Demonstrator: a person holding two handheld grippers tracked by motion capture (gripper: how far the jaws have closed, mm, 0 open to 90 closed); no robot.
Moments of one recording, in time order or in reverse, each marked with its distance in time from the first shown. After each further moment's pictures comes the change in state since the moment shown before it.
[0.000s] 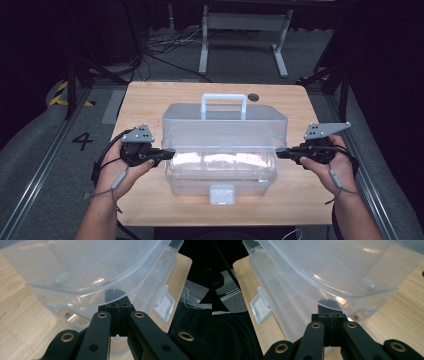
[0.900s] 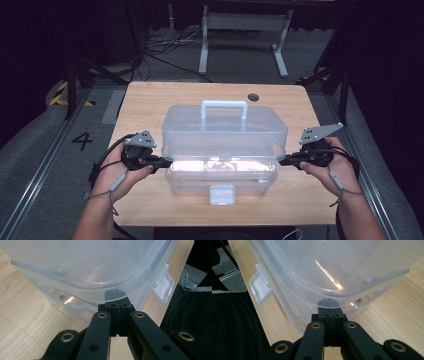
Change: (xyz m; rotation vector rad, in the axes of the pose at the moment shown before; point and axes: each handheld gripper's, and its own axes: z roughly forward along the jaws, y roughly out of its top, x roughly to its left) left arm 0.000 -0.008 0.003 0.123 -0.027 -0.004; right arm 0.003 -0.003 0.002 0.147 0.011 -0.025
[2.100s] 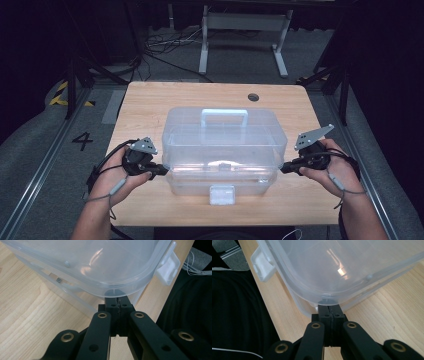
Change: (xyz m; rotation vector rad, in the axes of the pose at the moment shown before) left arm -0.003 -0.010 0.005 0.111 0.006 0.003; right arm 0.002 -0.002 0.006 0.150 0.042 -0.040
